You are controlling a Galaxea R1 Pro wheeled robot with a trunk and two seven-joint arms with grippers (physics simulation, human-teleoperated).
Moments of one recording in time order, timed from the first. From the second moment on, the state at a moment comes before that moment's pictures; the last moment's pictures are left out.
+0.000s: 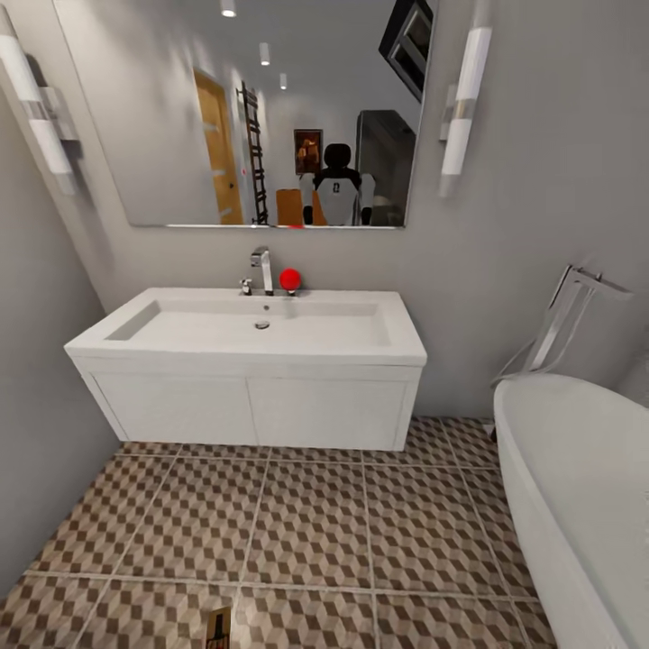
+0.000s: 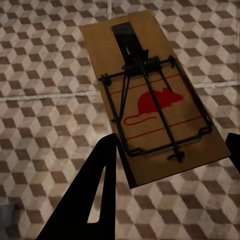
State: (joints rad) left arm -0.34 -0.05 -0.31 0.07 0.14 -0.65 0.17; right arm -0.23 0.02 -0.12 -0.05 0.14 -0.55 -0.05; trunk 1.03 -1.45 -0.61
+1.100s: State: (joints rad) left arm -0.34 -0.05 -0.31 0.07 0.14 -0.65 0.17; right arm -0.23 0.01 -0.12 -0.05 0.14 -0.56 -0.05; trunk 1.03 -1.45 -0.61
